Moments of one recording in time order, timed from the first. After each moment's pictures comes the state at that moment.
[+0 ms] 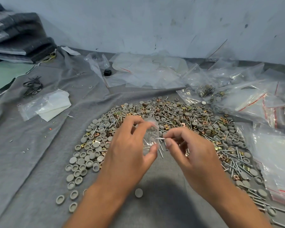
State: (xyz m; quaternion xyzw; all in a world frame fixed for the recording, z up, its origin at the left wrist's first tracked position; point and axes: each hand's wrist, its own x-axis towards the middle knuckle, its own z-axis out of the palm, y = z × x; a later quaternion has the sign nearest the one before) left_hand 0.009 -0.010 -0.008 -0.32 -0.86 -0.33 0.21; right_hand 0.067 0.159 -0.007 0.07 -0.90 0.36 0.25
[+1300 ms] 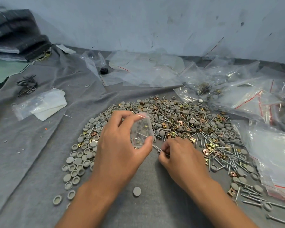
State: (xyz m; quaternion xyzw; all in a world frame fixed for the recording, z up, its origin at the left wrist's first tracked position) left_hand 0.001 -0.015 -0.003 -0.26 -0.86 -0.39 0.21; right_hand 0.049 0.152 -0.045 -0.13 -0.98 0.12 0.07
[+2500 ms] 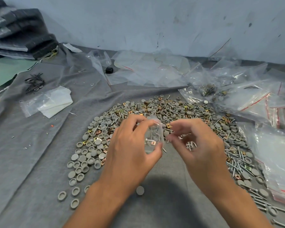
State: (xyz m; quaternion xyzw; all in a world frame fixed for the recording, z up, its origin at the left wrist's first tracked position) left_hand 0.010 -0.008 -0.004 -0.29 -0.87 -0.34 0.20; right_hand 0.061 0.160 -0.006 0.08 -0.87 0.35 0.35
